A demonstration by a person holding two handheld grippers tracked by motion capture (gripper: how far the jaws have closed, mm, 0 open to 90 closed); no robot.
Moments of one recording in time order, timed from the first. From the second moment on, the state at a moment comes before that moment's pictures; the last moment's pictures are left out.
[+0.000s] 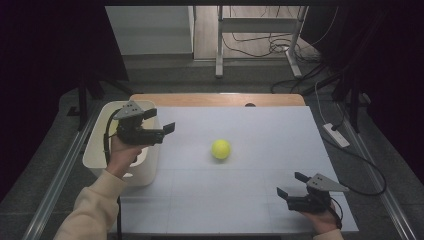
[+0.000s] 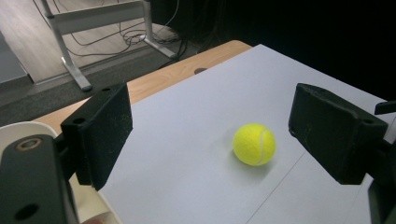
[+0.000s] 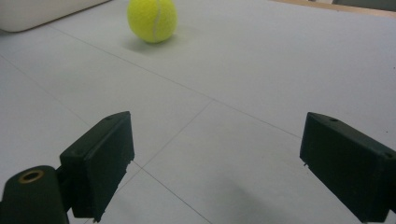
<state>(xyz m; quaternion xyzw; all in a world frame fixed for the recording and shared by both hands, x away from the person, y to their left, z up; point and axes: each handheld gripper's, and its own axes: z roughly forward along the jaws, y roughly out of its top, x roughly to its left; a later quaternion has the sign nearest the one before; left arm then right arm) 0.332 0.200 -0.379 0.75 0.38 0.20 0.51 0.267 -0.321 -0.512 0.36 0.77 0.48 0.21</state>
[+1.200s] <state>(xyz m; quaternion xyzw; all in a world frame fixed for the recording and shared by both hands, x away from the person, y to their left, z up) 0.341 0.147 -0.382 0.78 0.34 0.17 0.49 0.268 -0.319 -0.511 0.36 0.77 0.48 0.21</state>
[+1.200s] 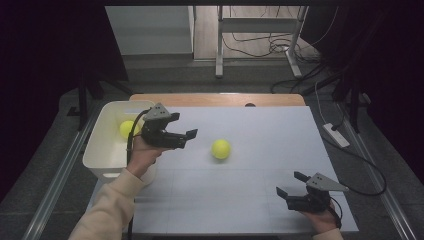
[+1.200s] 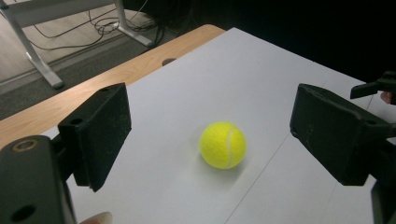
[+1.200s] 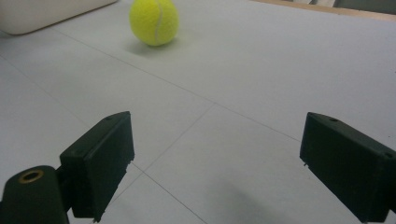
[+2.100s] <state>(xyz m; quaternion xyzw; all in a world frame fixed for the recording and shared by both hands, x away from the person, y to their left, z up) 0.349 0.109 -0.386 0.81 0.32 0.12 0.47 0.271 -0.315 -0.511 0.36 0.77 0.49 0.20</state>
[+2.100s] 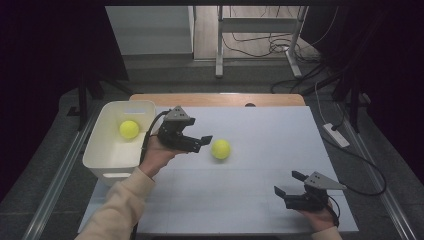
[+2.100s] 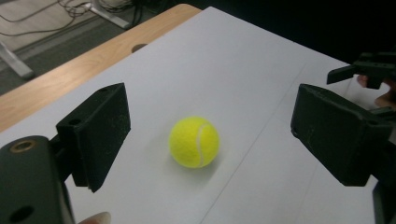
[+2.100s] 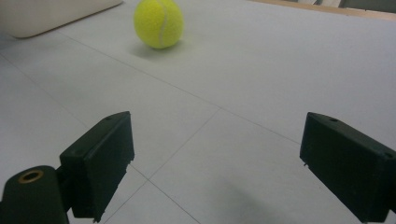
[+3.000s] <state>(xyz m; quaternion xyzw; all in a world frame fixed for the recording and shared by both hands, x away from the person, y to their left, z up) 0.360 0.080 -0.408 0.83 0.32 0.11 0.44 0.276 -0.310 -0.512 0.35 0.78 0.48 0.20</state>
